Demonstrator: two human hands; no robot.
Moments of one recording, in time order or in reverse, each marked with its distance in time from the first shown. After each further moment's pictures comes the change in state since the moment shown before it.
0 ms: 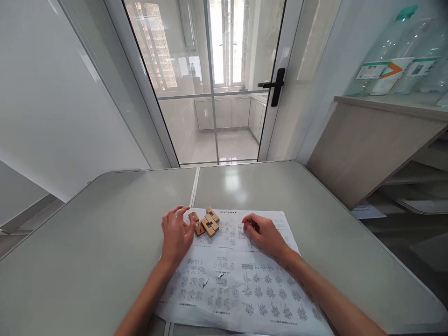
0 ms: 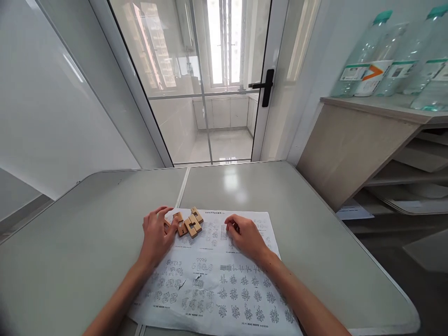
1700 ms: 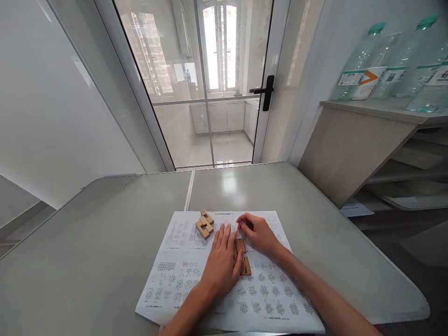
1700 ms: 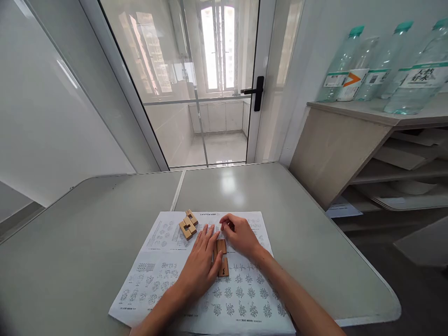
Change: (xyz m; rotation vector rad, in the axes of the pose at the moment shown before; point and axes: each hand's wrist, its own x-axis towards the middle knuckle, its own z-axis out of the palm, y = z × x) left_hand -0.073 0.090 0.060 -0.149 -0.398 0.380; right_hand 0.007 0.005 0.003 0.102 0.029 -0.009
